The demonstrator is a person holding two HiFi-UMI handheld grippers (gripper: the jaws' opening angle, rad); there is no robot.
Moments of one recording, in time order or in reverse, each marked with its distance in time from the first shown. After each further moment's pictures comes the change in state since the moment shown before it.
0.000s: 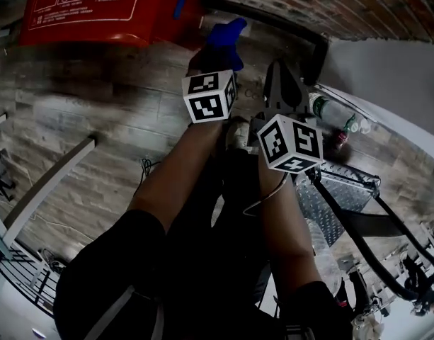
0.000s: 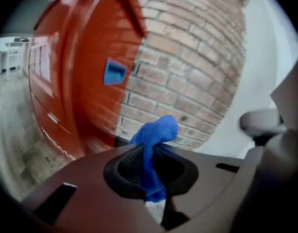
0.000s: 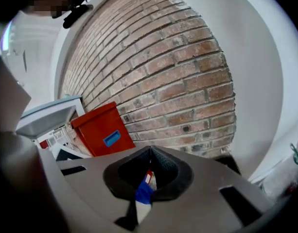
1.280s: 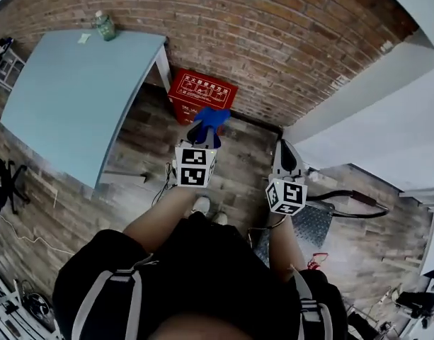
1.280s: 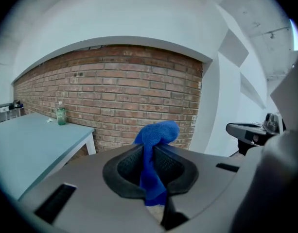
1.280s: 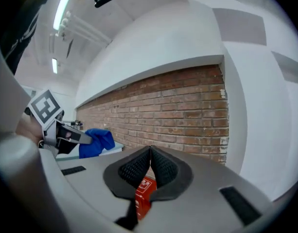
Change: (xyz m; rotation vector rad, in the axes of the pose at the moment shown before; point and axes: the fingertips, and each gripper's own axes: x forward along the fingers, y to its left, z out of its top) left arm -0.612 -0.053 0.370 0.314 -0.230 -0.042; right arm -0.401 0.329 0.348 -0.437 -0.272 0.045
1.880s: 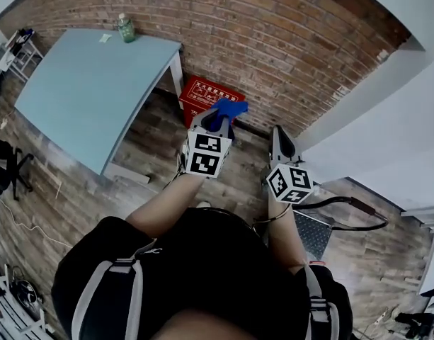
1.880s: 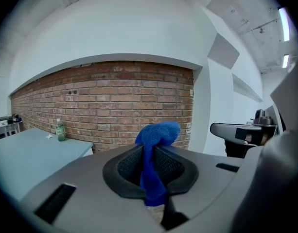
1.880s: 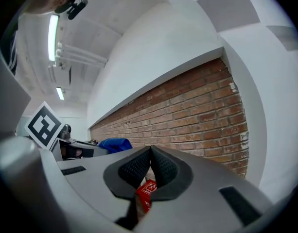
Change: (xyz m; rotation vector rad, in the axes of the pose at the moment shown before) left arm -0.043 -0.049 0.068 0.073 -0.068 -0.011; right arm -0.013 0.026 0.073 0.198 -0.074 0.186
